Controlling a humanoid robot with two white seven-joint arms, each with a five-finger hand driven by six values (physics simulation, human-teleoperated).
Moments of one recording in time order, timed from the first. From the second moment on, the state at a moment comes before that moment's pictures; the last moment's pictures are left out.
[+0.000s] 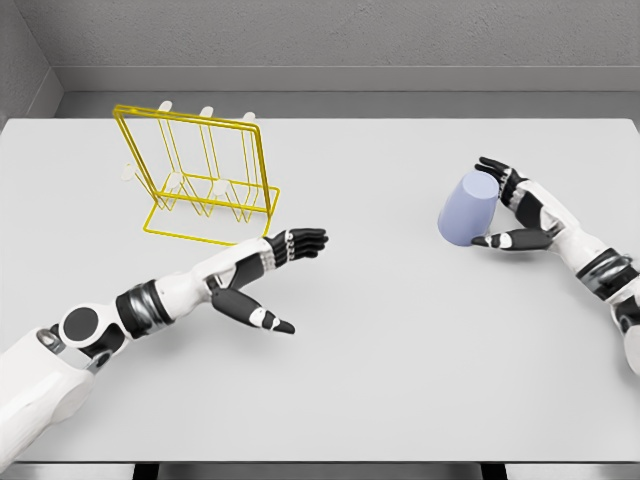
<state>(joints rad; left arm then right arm) -0.33 0.56 -0.71 -1.51 0.64 -0.31 -0.54 -0.52 -0.56 0.65 -0.74 -0.81 -0.61 0.61</state>
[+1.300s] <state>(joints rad) -0.33 0.53 -0.70 -1.50 0.64 -0.28 -0.49 -0.56 -0.49 0.63 -0.71 -0.78 -0.61 0.61</state>
